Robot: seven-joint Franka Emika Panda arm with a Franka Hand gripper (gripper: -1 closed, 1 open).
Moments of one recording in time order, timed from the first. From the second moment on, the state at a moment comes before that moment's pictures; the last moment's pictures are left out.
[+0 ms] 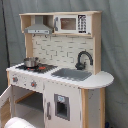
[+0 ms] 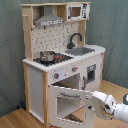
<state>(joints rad) -0.22 -1.52 1.70 -2.37 -0.14 2.79 0.61</state>
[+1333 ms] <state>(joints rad) -0.25 -1.51 1.80 -2.31 -0.14 2.54 0.94</state>
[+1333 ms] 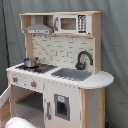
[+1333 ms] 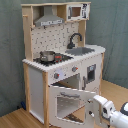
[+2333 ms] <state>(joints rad) -0.35 -1.51 1.85 -2.32 -0.14 2.40 1.17</state>
